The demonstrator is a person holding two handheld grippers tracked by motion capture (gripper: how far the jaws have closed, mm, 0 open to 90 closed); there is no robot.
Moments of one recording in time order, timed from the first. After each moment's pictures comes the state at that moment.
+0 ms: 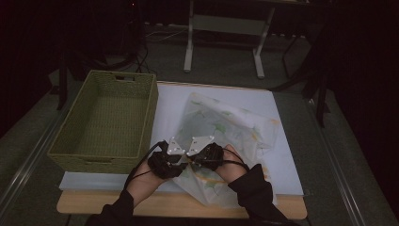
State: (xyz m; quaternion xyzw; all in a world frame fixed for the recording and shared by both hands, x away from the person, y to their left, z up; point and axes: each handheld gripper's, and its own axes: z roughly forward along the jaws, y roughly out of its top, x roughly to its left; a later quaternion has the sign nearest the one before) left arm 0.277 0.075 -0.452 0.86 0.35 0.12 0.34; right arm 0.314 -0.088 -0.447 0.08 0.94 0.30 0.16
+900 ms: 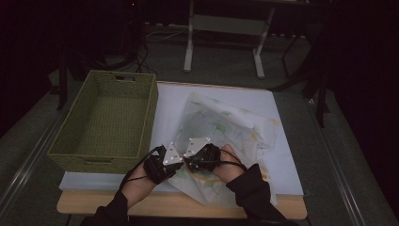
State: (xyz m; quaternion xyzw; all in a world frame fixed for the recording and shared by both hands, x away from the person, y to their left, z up) left arm 0.263 0.085 -0.453 0.89 0.26 0.17 0.34; right arm 0.315 -0.081 -0.454 0.08 0.94 0.30 0.16
